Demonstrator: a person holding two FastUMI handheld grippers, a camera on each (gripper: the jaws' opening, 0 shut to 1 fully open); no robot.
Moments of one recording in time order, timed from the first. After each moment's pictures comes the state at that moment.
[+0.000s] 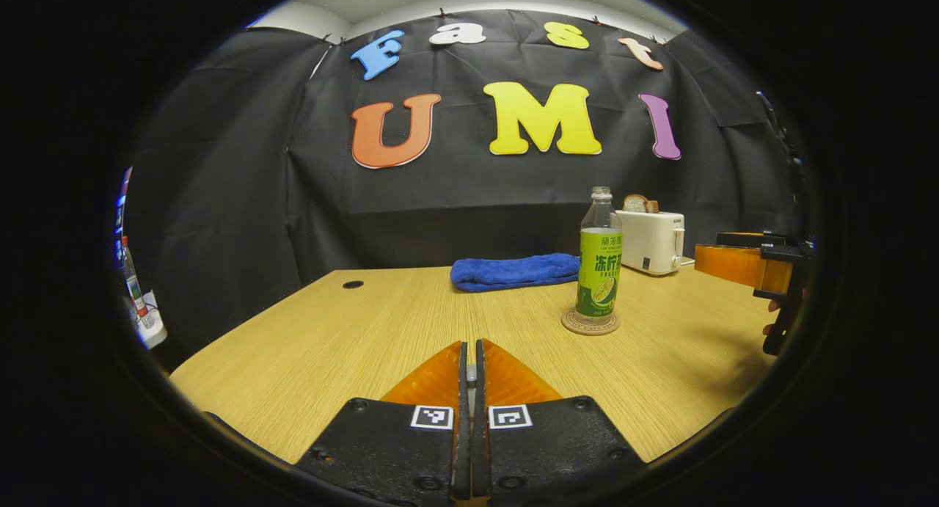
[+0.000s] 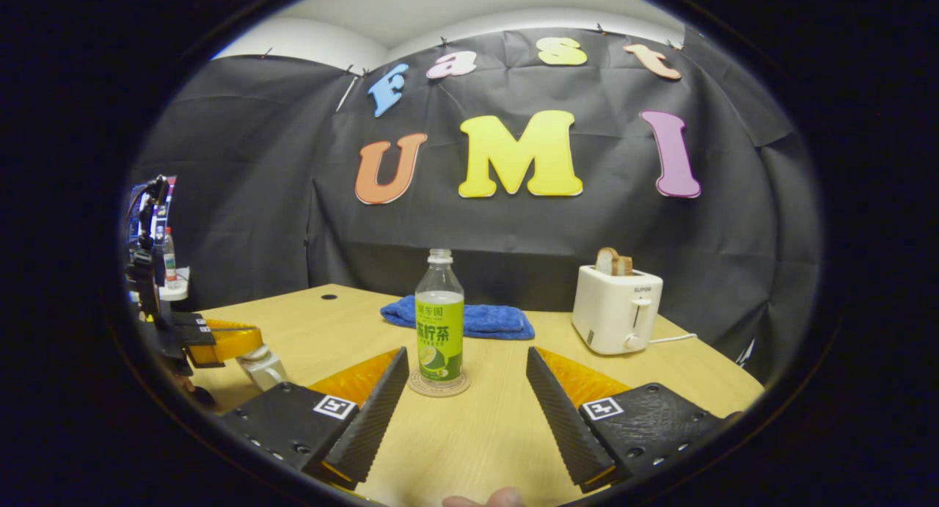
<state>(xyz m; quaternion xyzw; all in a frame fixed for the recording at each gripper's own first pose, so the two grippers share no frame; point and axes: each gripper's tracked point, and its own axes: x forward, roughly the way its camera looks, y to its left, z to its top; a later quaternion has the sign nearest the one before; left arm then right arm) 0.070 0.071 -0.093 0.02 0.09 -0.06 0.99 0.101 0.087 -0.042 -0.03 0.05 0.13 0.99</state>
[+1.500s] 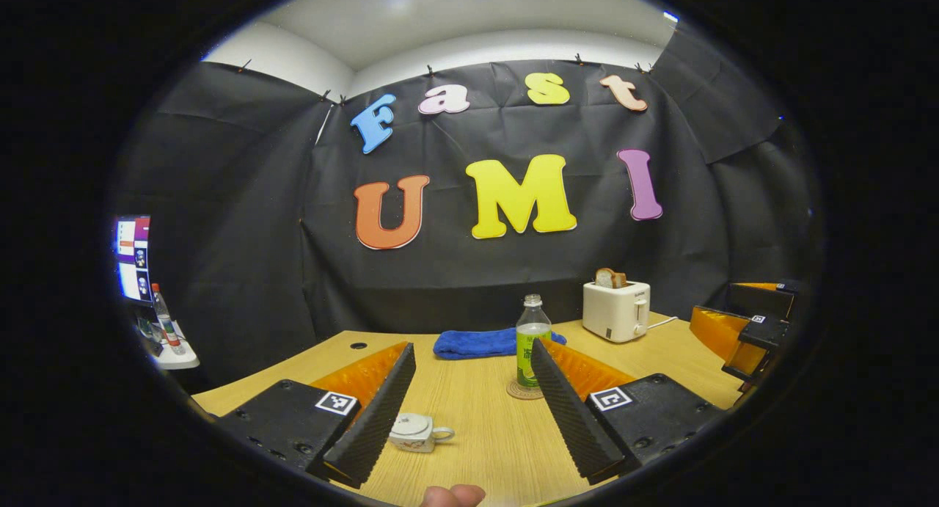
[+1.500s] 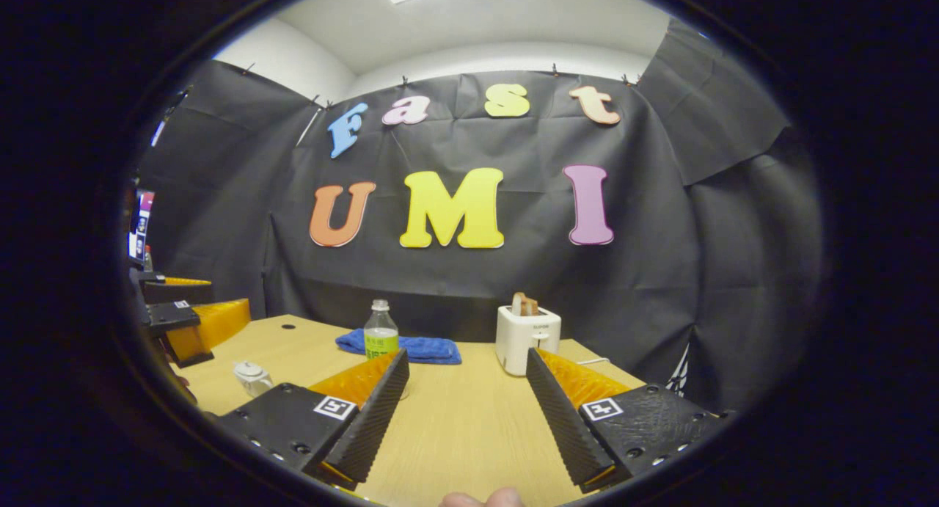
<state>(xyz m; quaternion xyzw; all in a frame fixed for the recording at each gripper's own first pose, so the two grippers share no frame) -0.016 -0.016 0.039 0.03 -0.03 -0.03 1.00 -0.002 -0.002 0.022 -0.01 -0.02 0.02 1.00</state>
